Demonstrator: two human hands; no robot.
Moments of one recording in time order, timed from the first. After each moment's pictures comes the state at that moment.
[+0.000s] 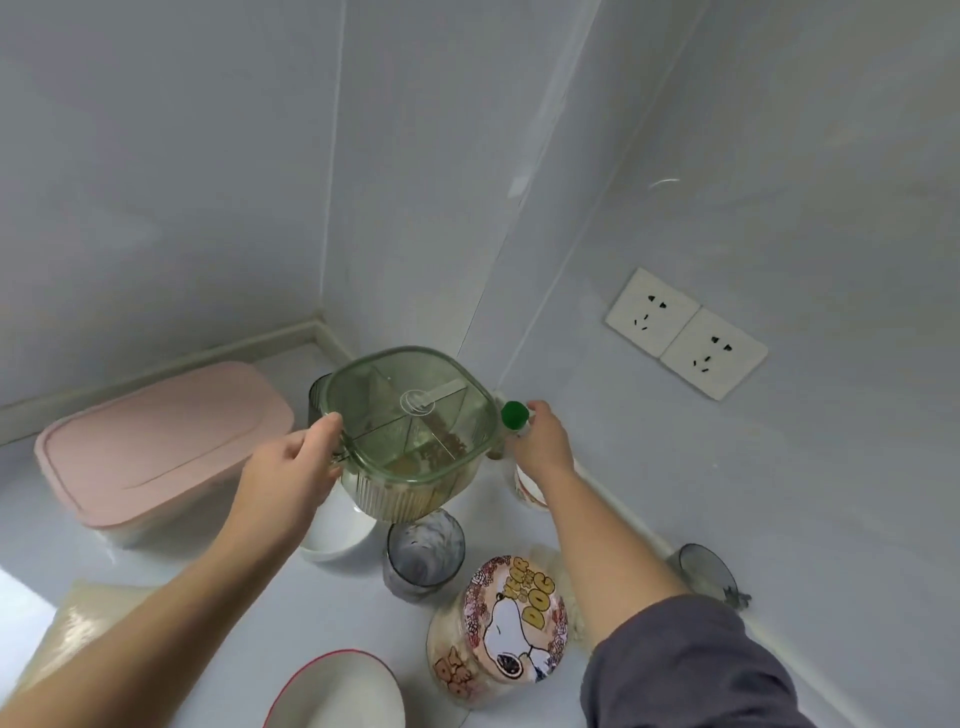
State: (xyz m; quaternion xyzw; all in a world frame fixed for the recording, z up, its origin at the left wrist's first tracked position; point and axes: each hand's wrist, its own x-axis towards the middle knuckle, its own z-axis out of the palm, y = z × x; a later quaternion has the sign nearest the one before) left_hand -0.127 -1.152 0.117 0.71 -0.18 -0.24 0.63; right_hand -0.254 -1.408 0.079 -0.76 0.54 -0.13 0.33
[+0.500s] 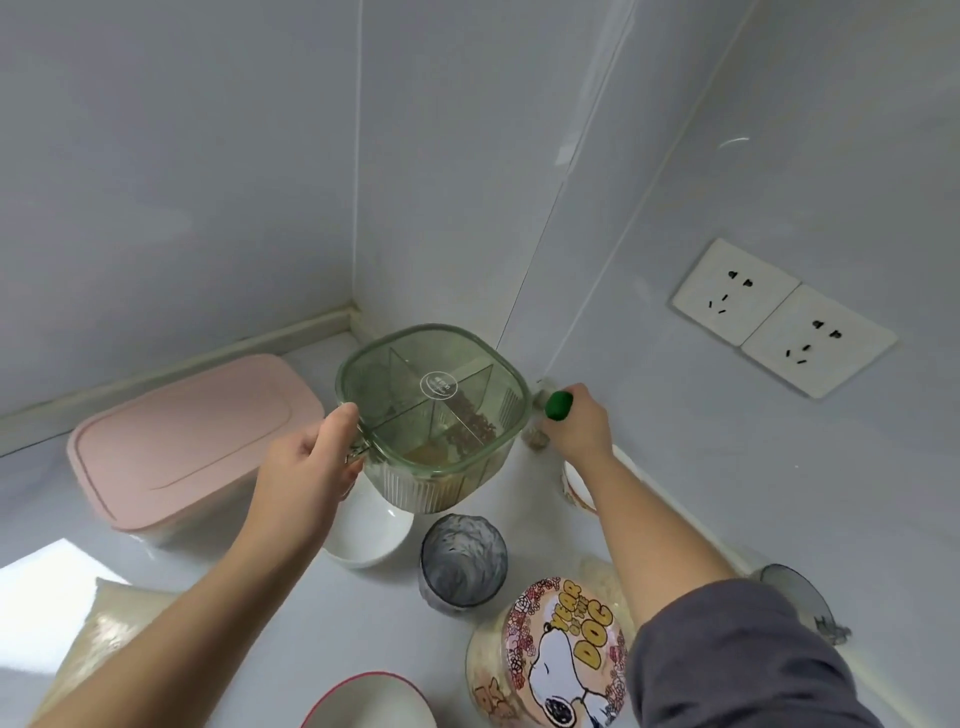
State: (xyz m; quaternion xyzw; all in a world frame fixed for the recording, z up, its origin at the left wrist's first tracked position) left_hand -0.117 -1.171 0.112 0.73 -0.15 -0.22 0.63; right_hand -0.226 -1.464 0.033 -0.79 0.52 -0.14 0.29
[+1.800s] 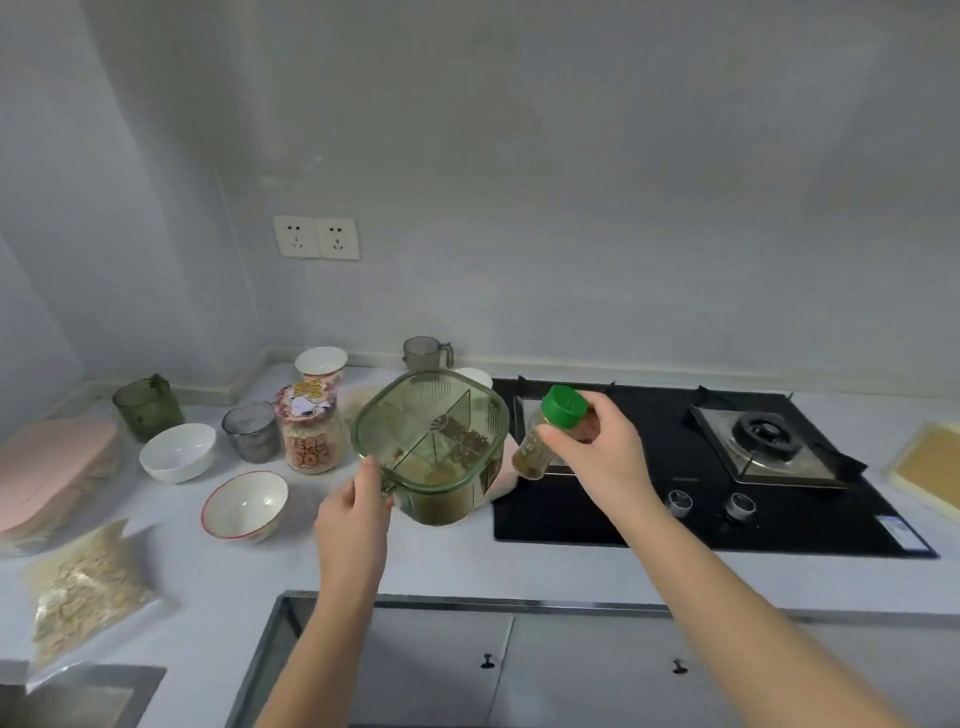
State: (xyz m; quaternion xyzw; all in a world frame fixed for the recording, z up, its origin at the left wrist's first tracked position) left_hand -0.460 -0.893 0.174 0.63 -0.36 -0.38 0.58; right_hand -0.684 -0.936 0.204 -0.57 0.58 -0.50 0.30
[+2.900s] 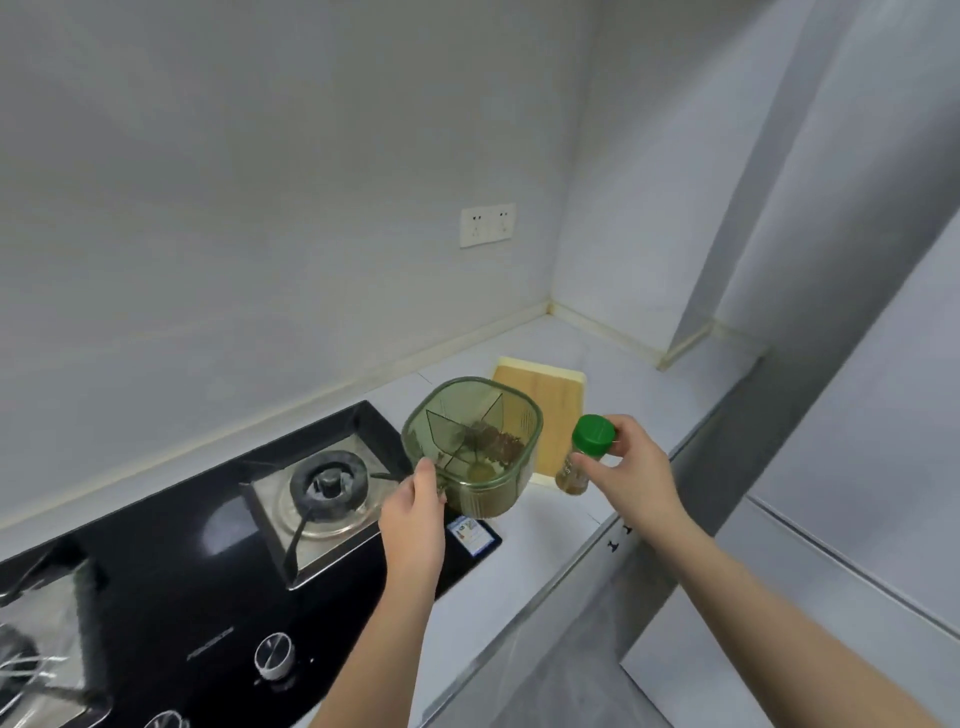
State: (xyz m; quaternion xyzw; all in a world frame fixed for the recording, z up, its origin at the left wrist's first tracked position) left_hand -1.155 -0.987 0.127 0.42 -0.52 -0.64 0.38; right_hand -1.324 -0.854 0.175 -0.30 0.81 -0.50 0.07
